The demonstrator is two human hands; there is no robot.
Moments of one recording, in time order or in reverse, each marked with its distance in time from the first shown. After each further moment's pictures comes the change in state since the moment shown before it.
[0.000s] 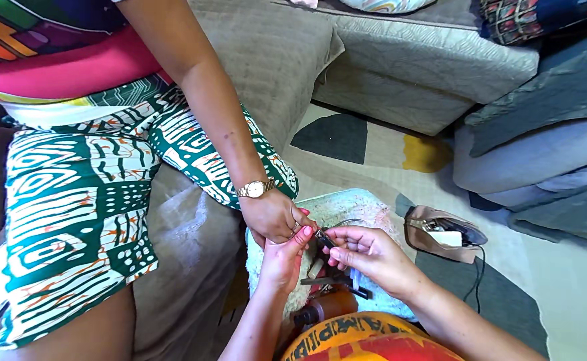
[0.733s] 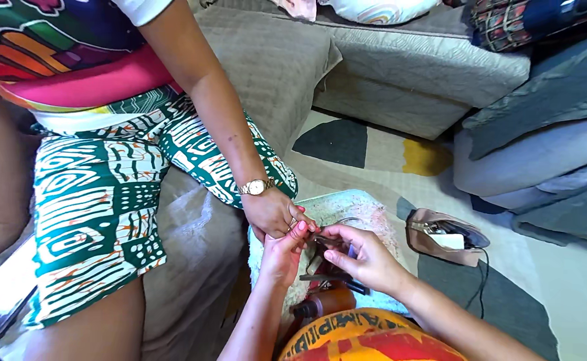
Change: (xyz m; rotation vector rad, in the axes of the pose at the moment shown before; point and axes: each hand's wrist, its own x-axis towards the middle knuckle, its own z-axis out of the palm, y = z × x) left_hand -0.002 0.004 0.002 -0.035 -0.005 -0.034; right_hand 0.001 0.025 -0.001 -0.291 -0.023 -0.255
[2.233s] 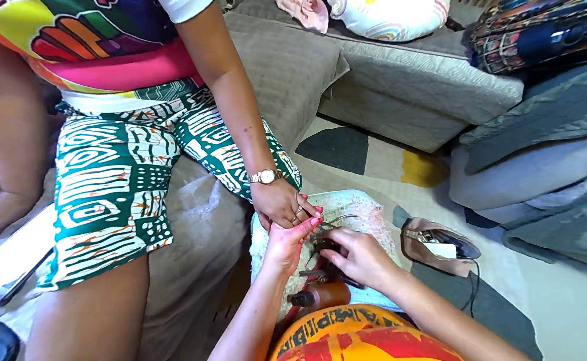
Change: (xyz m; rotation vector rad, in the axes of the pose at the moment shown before) left_hand 0.000 -0.003 0.004 0.081 0.005 0.026; right_hand -0.007 0.010 0.003 -0.654 -0.057 -0.037
